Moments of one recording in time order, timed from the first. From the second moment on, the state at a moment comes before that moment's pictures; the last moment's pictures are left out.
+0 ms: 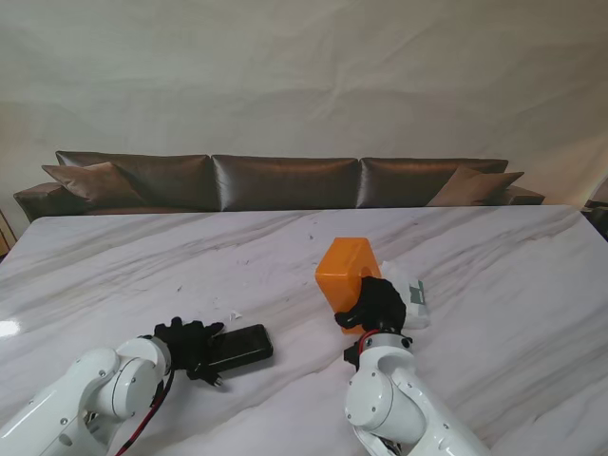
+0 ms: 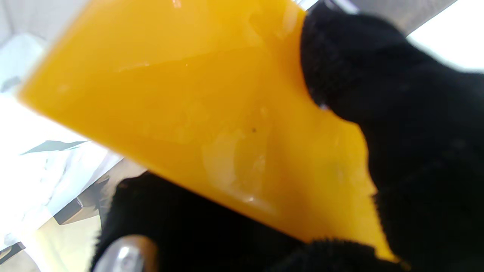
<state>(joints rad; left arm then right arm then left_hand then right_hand) 1.58 -0.98 -1.17 -1.71 0.97 0.23 -0.58 -1.56 -1.28 0.99 -1.63 -0.51 0.47 -0.57 -0.05 -0.81 1.07 -0.25 0.12 0.01 -0.02 0.03 0.02 -0.02 0.83 0.88 0.04 0.28 -0.02 0.04 -0.08 0.41 1.30 0.23 0.50 -1.42 1.36 -0.06 1.18 -0.19 1.37 1.05 1.33 -0.10 1.30 1.03 1.25 -0.05 1.32 0.86 1.20 -0.03 1.88 0.71</state>
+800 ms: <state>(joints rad) 1.67 -1.03 -1.26 -1.70 0.76 0.13 -0.28 -1.52 -1.31 0.98 -1.63 -0.37 0.45 -0.57 -0.06 -0.73 0.95 -0.25 0.12 -0.02 -0.03 0.04 0.10 -0.01 0.00 0.03 0.02 0.28 -0.02 0.03 -0.08 0.43 1.30 0.23 0.50 -1.41 1.36 -0.06 1.18 -0.19 1.37 1.05 1.33 -0.10 1.30 1.03 1.25 -0.05 1.32 0.86 1.20 -0.03 1.88 0.70</state>
